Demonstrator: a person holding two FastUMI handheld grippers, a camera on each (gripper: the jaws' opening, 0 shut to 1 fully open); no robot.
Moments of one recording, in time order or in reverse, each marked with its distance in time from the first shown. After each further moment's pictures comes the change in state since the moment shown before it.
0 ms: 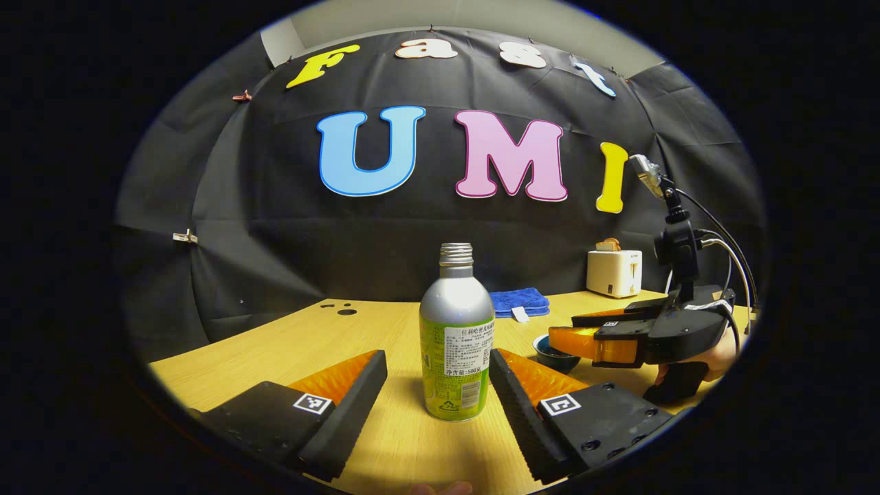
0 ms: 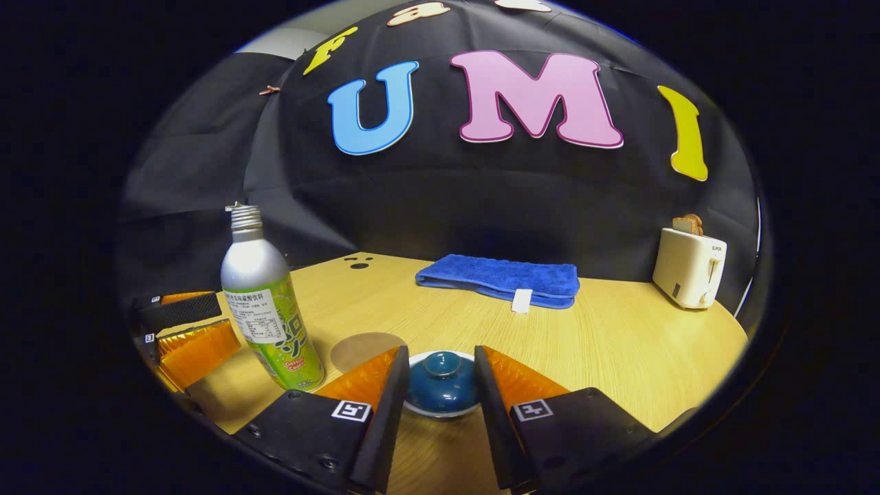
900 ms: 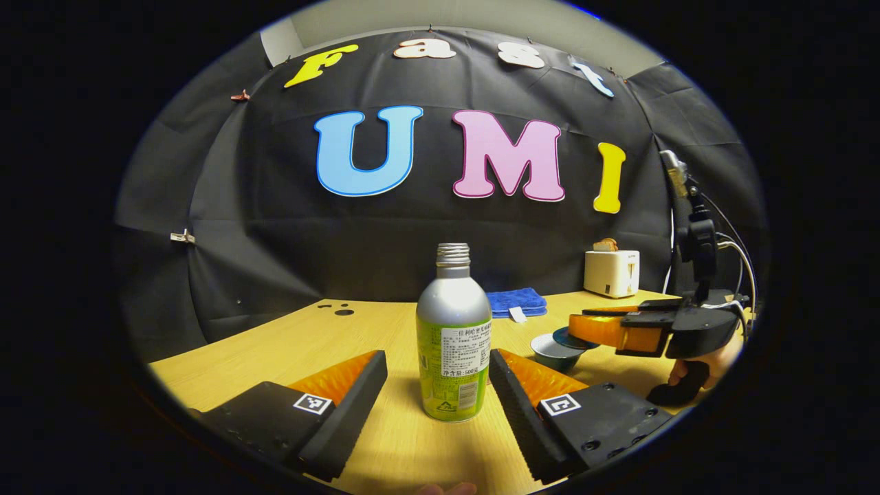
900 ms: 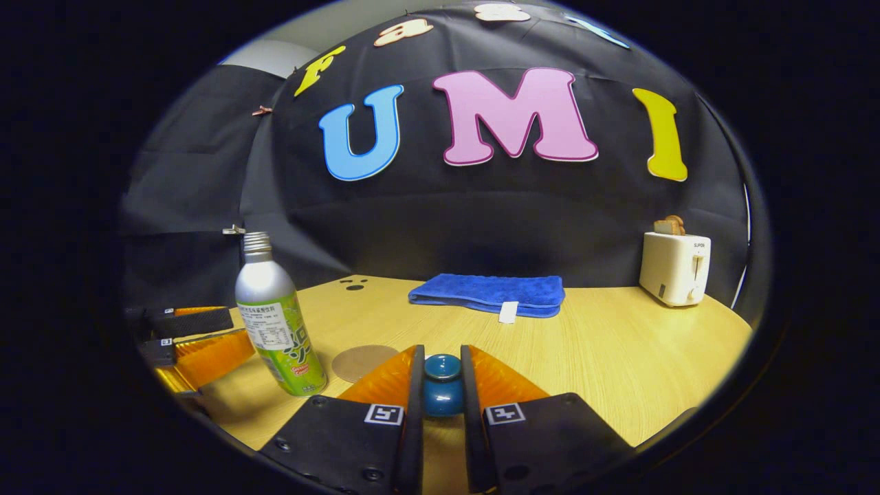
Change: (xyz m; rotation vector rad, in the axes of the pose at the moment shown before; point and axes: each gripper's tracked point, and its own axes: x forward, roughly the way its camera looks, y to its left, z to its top) left arm 0.003 -0.002 -0.001 0.000 -0.001 -0.020; right arm -0.040 -0.012 0.013 0.057 -0.131 -0.028
